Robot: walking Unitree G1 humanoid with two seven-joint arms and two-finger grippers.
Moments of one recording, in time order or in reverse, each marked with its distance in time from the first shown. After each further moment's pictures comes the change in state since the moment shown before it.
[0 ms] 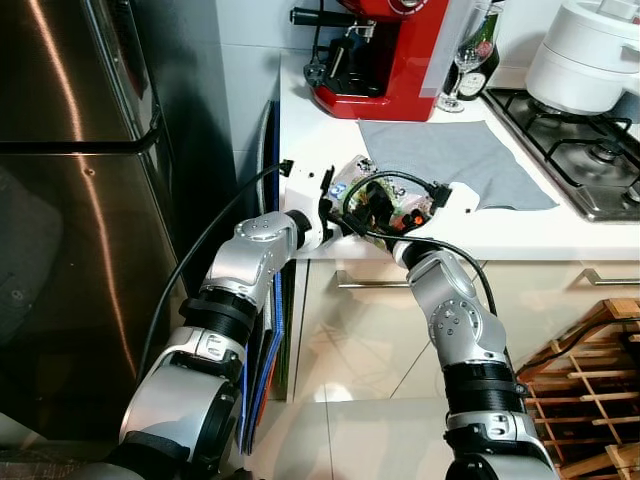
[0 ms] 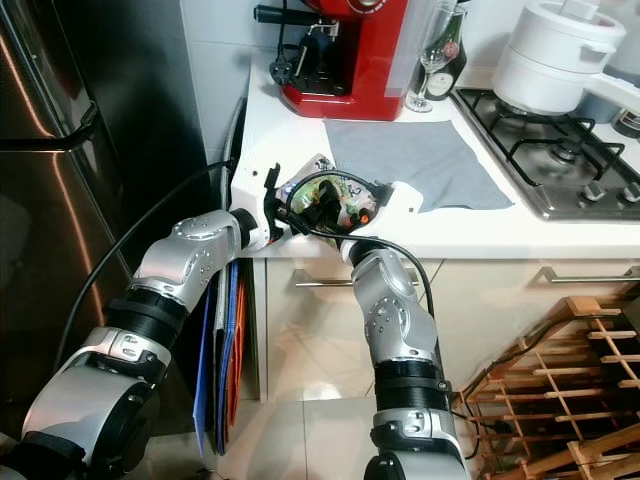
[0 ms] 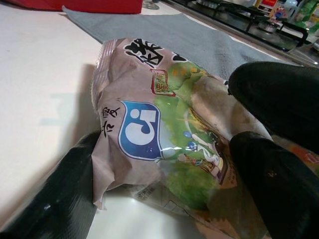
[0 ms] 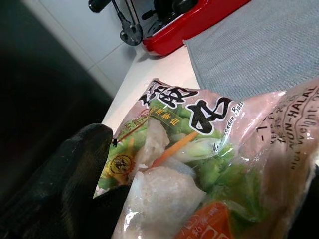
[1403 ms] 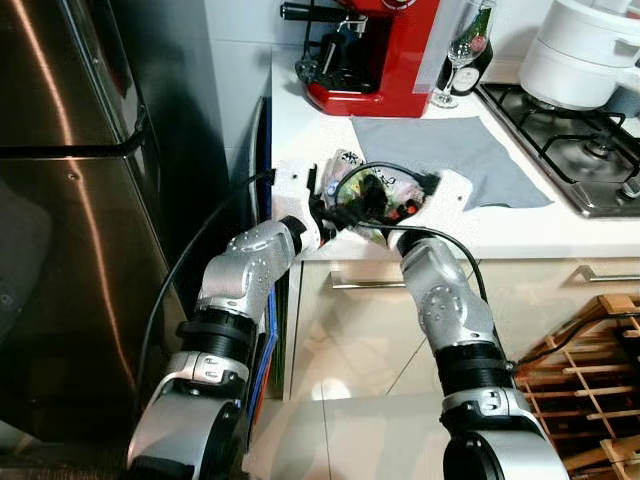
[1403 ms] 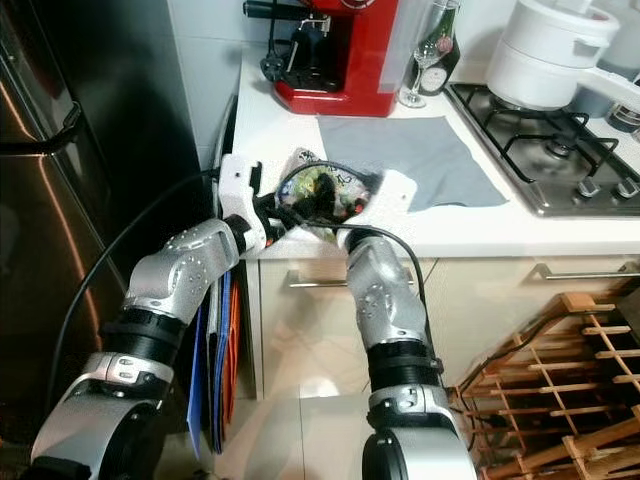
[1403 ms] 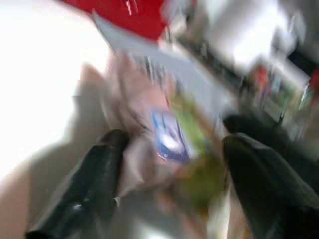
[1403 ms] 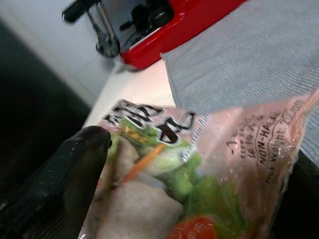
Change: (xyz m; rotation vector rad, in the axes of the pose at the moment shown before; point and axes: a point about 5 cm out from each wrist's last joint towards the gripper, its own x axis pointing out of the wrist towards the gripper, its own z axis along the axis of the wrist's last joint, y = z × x) left arm -0.012 0.010 0.018 -0.388 -0.234 0.081; right arm 0.015 -0.003 0.010 0.013 -0.046 -0.085
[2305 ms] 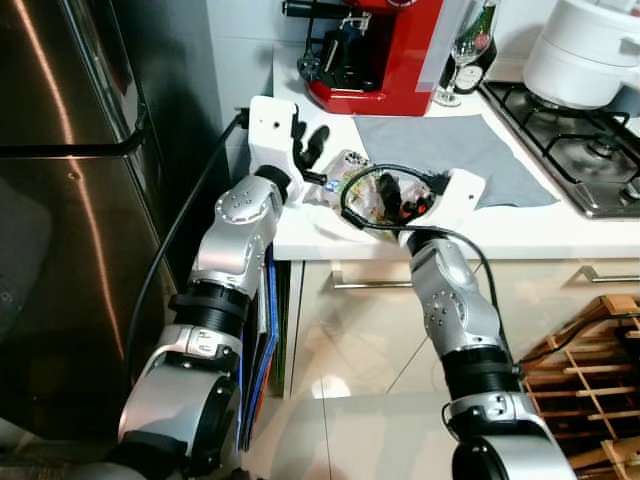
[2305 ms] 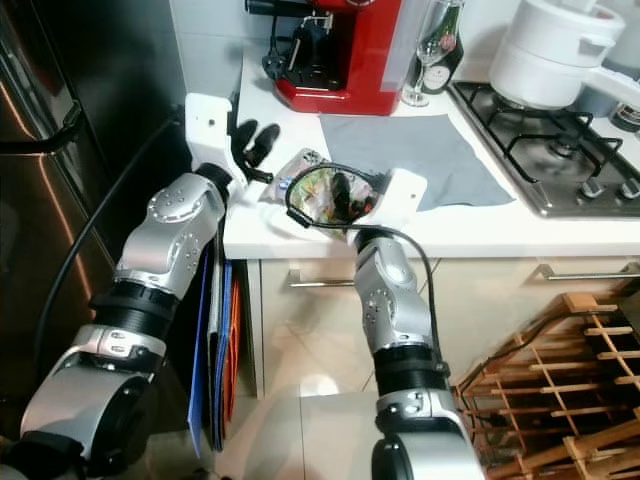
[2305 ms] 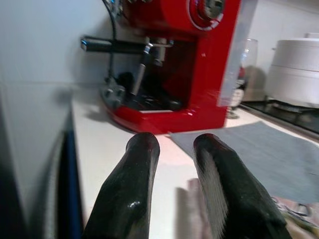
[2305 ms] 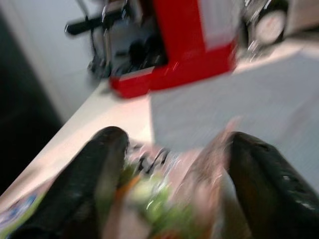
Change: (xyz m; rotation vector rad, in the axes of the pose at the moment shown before) left arm -0.003 0.000 0.049 0.562 -0.257 0.187; right arm -0.005 -0.001 0.022 -0.404 -0.198 0.004
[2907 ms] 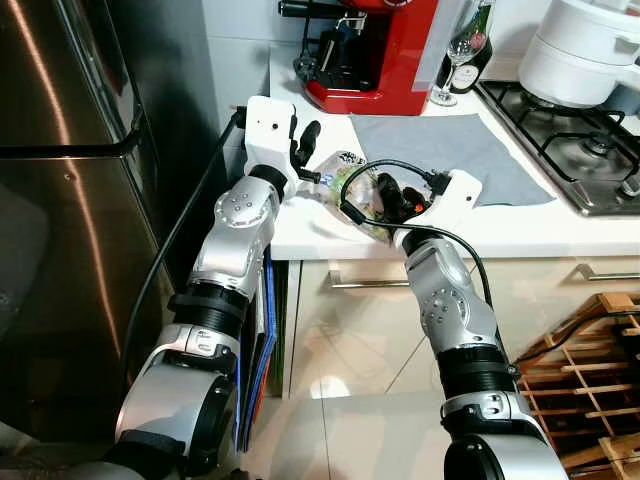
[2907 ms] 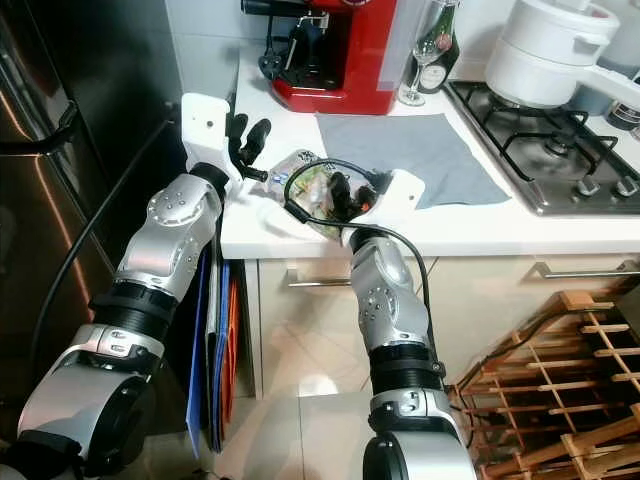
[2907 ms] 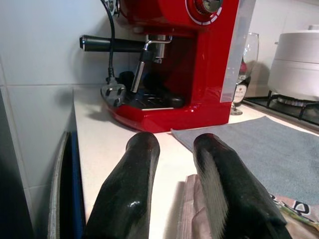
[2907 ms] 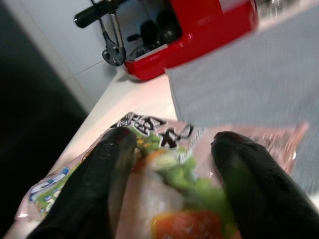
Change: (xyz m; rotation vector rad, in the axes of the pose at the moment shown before) left arm 0.000 -0.003 -0.008 0.011 0.010 0.009; right arm -0.002 0.011 -0.015 0.151 0.089 0.050
